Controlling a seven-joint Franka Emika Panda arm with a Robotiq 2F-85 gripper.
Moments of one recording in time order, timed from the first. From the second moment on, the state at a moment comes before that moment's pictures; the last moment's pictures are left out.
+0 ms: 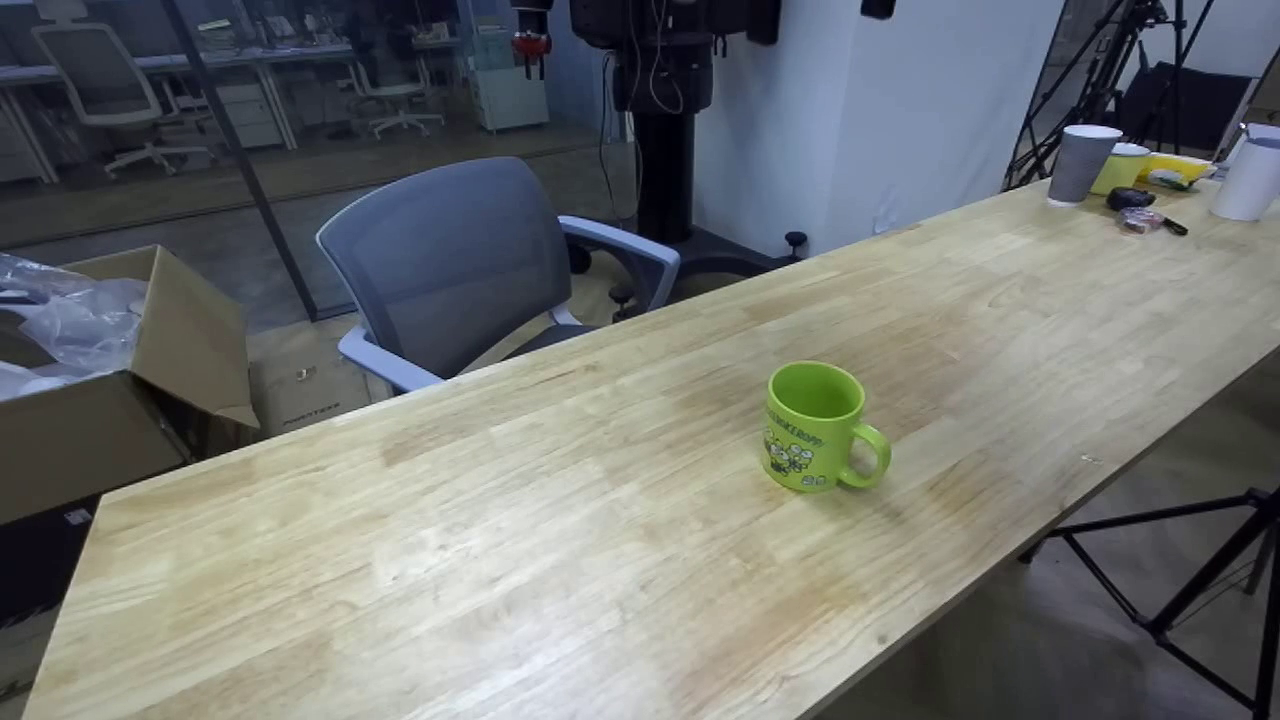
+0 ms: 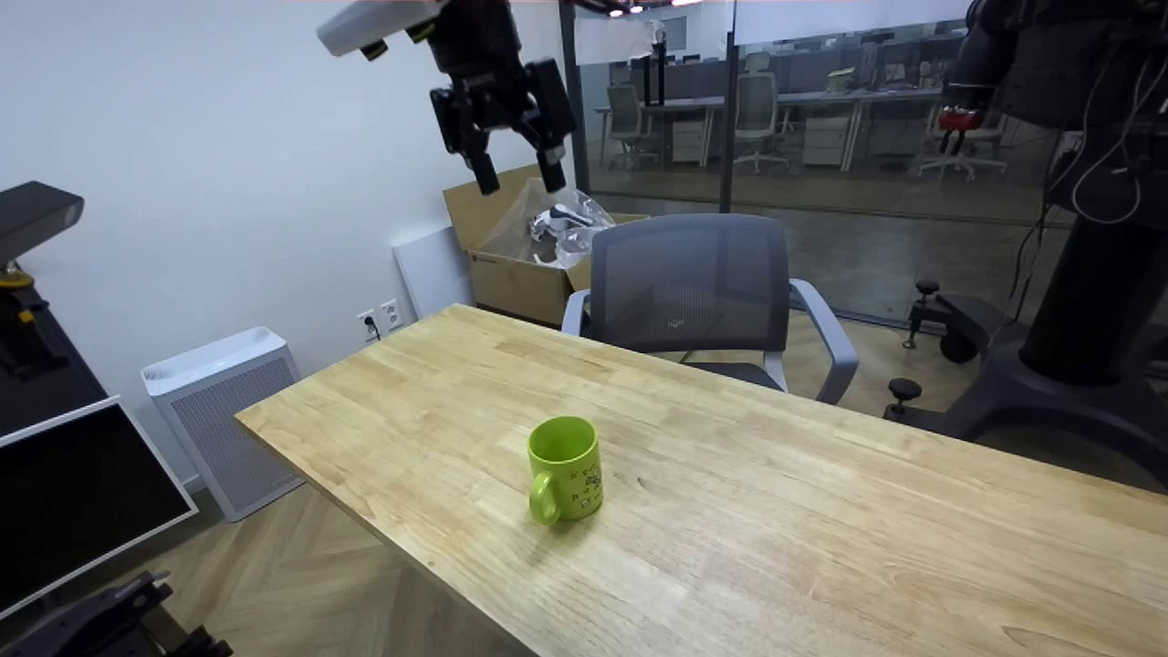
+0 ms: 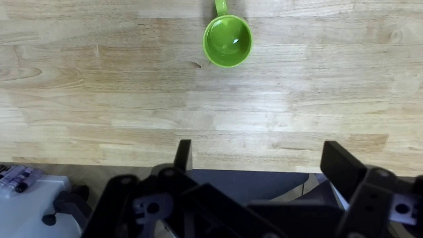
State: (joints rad) arm 0.00 -0.02 0.15 -2.13 -0.14 2.24 0.26
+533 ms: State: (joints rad) arm 0.05 0.22 0.10 -2.01 -0.14 2.24 0.28
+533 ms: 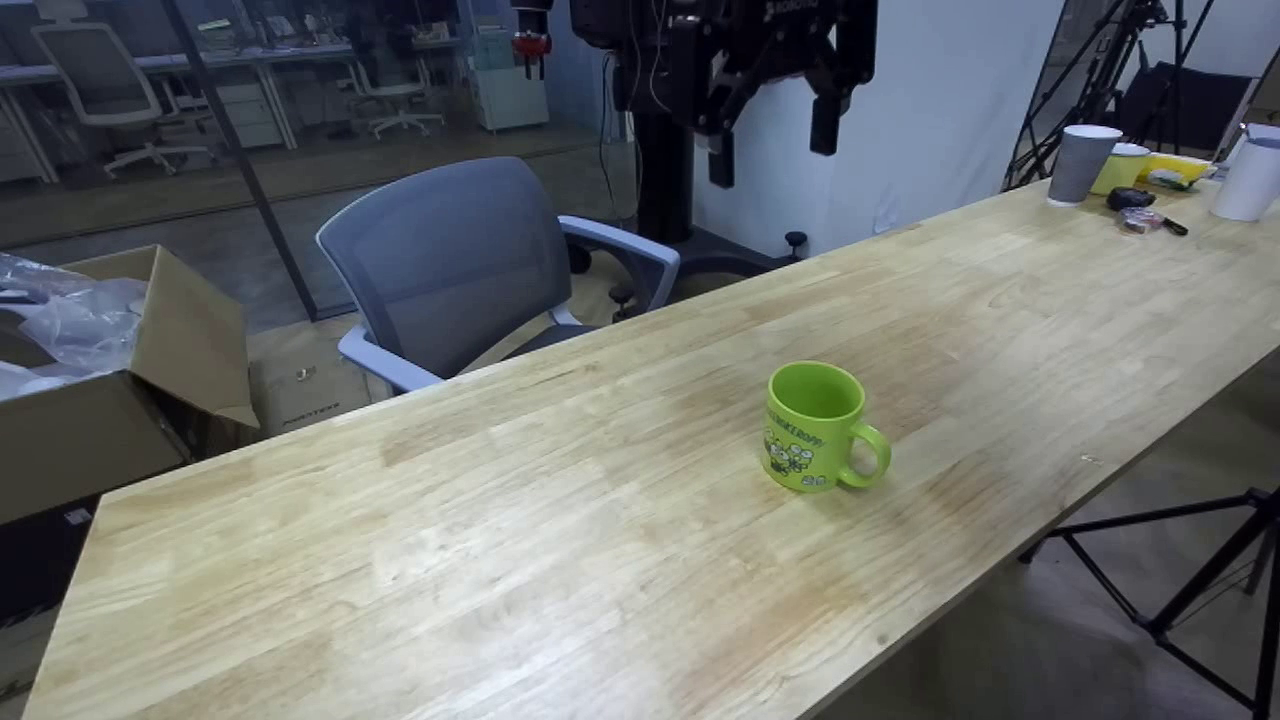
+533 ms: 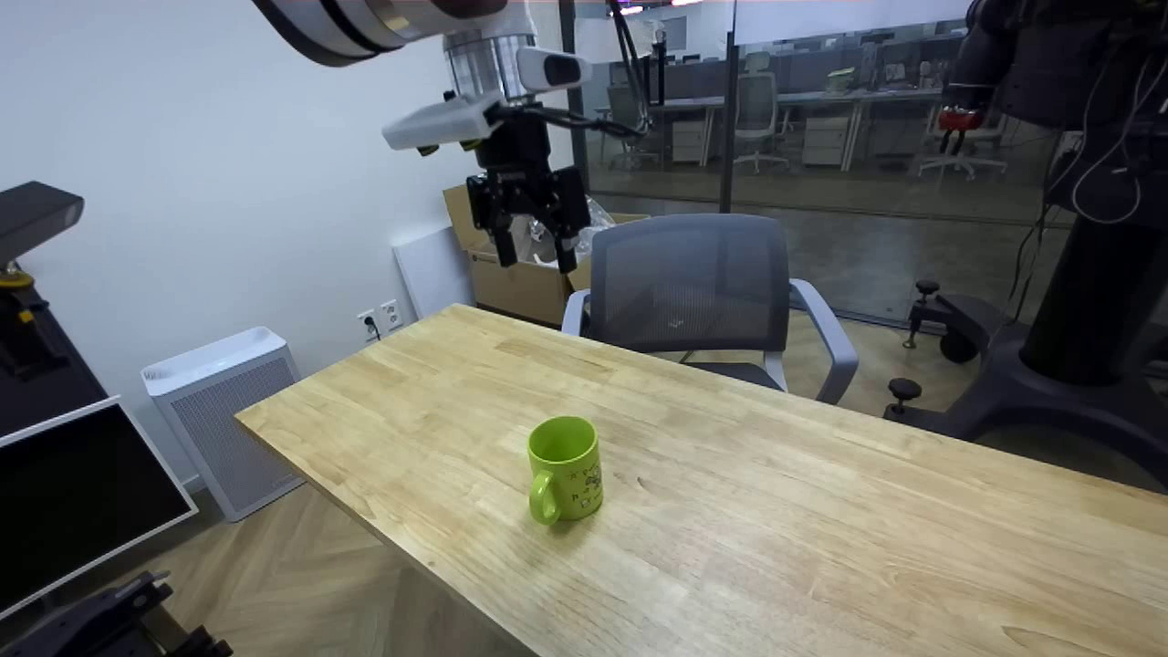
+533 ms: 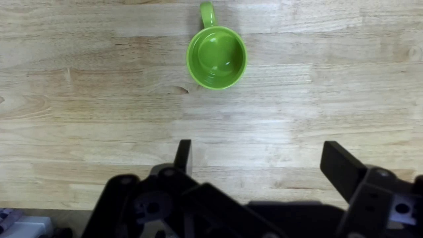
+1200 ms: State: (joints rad) arm 0.16 0.31 0.07 -2.01 -0.17 2.24 0.36
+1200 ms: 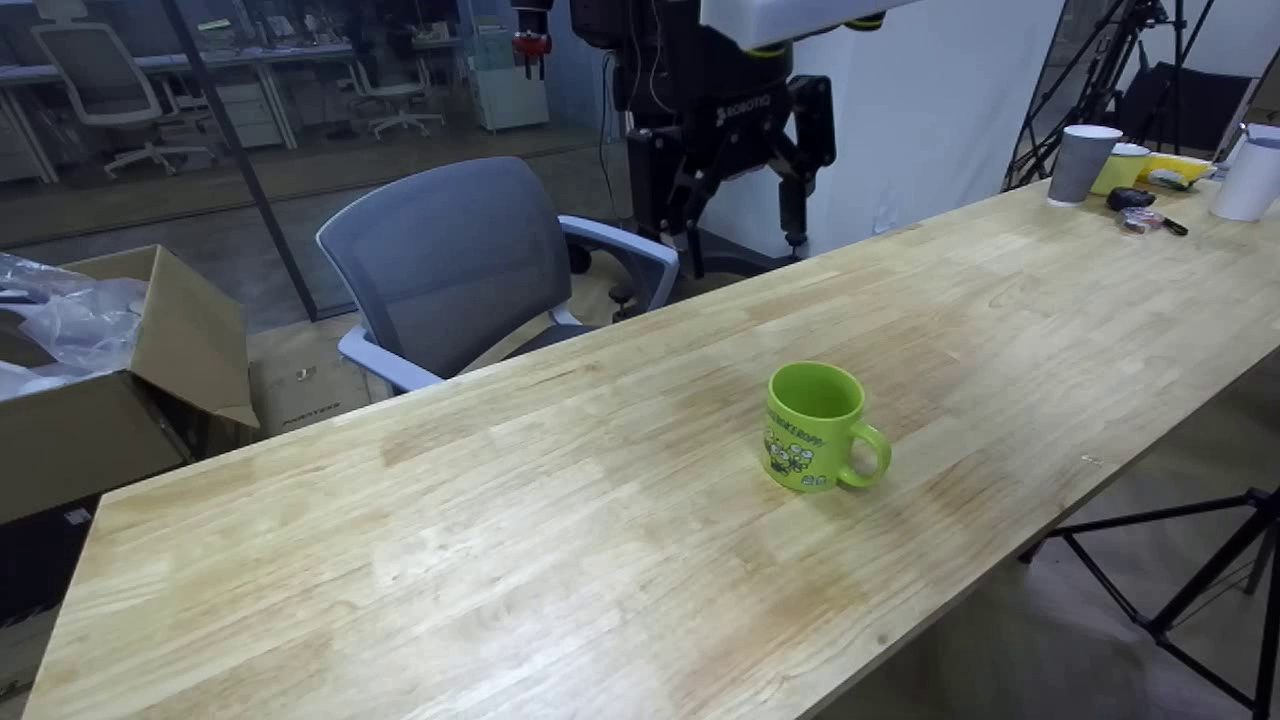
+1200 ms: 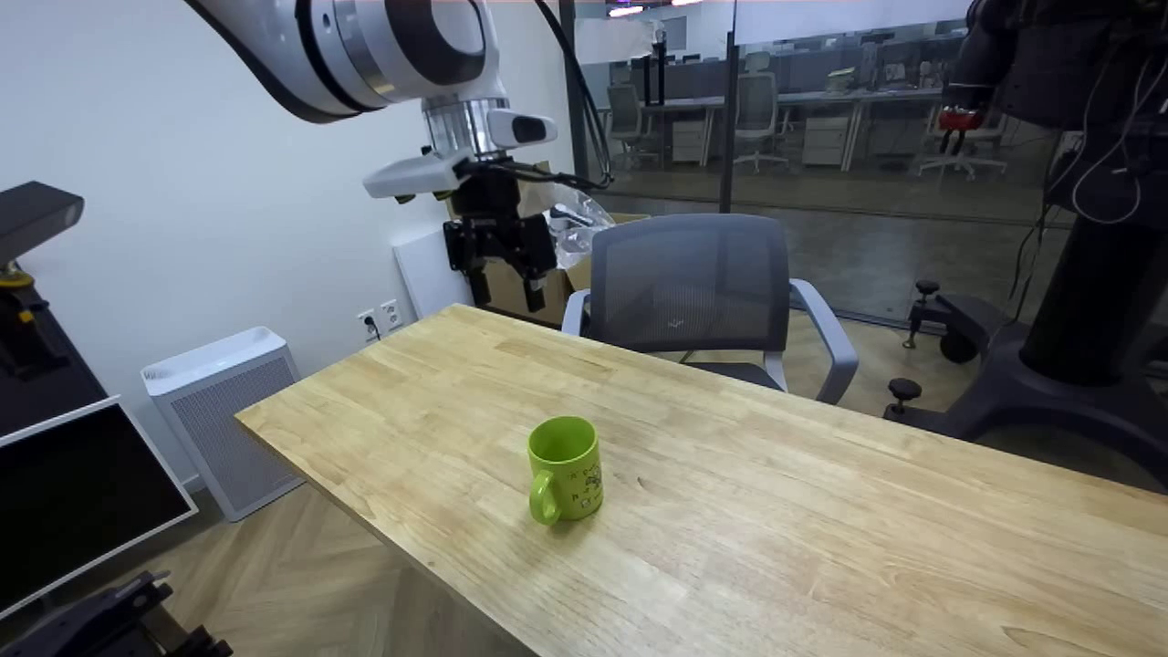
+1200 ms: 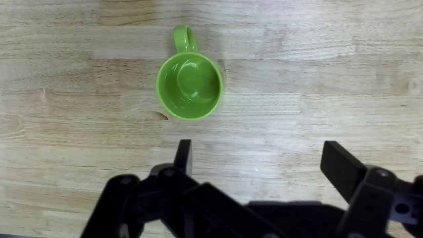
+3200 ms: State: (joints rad) arm 0.18 0.47 0.03 -2.07 -0.18 2.29 0.37
